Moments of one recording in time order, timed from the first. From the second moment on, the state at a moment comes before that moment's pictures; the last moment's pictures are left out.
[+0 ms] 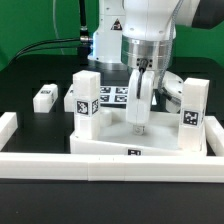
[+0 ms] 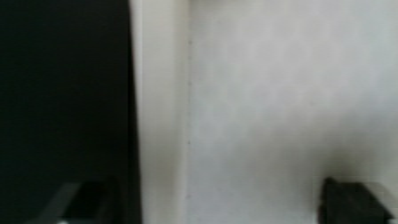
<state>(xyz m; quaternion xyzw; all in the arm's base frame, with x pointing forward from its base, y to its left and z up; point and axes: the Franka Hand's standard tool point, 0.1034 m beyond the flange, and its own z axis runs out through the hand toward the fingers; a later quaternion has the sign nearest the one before) 0.511 0.026 0.007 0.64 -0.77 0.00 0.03</state>
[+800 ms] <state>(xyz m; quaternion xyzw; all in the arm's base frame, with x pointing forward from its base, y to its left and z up) 0.511 0.027 0.007 0.66 -0.75 0.00 0.03</state>
